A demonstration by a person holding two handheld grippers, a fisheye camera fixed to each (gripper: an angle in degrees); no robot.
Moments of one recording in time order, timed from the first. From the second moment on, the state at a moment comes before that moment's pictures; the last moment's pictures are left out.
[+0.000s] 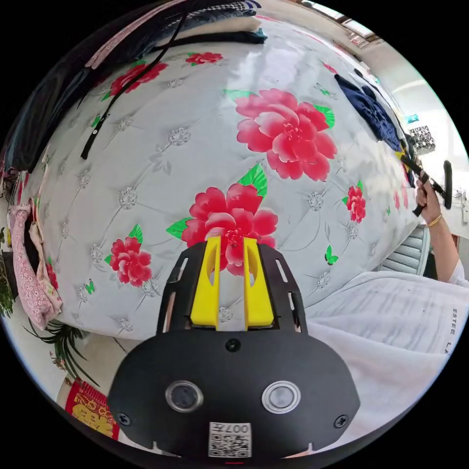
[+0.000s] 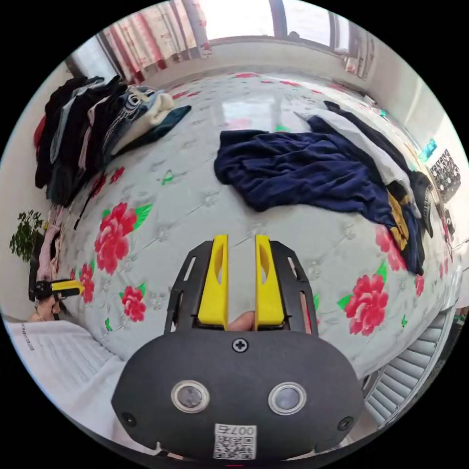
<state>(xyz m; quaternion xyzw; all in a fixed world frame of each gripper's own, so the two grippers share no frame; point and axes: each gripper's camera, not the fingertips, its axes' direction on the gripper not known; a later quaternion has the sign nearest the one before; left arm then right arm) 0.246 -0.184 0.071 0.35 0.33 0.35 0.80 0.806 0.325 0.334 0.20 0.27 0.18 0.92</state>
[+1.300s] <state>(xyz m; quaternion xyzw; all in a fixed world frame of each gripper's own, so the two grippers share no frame) 0.254 -0.236 0.223 0.48 0.42 0.30 0.71 0.572 0.251 0.287 0.19 0.10 -0.08 0.97</state>
